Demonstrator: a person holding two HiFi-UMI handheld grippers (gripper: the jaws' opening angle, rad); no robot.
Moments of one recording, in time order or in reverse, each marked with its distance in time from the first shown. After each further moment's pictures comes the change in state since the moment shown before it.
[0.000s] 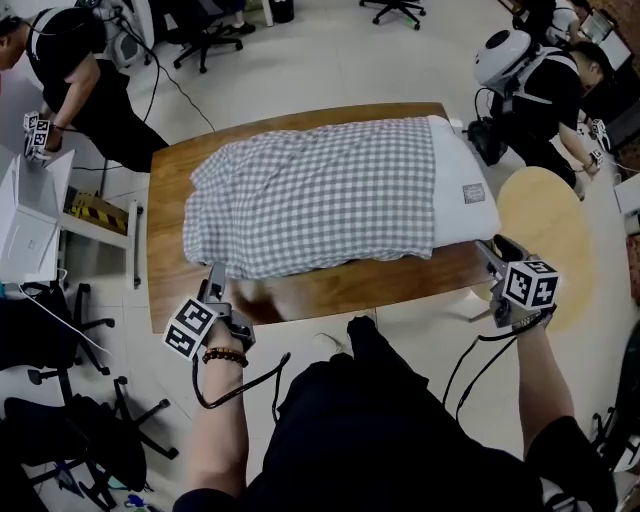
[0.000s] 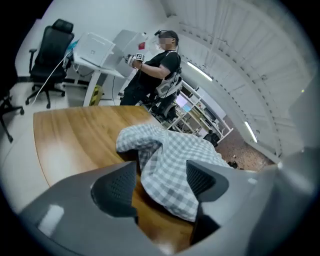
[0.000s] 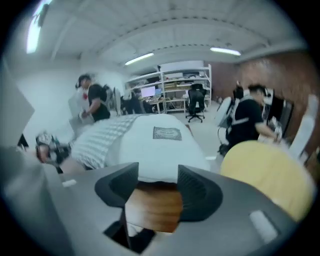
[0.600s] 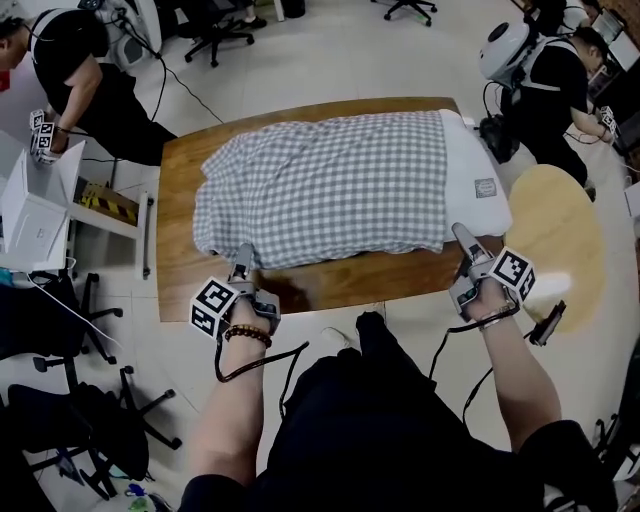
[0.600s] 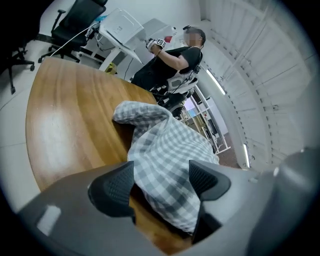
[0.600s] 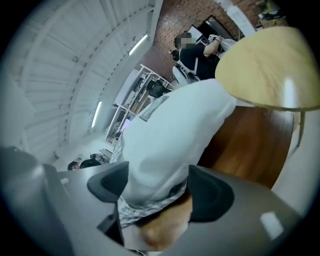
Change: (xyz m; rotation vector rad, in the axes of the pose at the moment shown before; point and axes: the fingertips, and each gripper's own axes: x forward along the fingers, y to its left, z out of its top) left arm 0.033 -0.014 -0.043 -0.274 0.029 -0.041; right arm 0.052 0.026 -0.021 0.897 -0.178 0.179
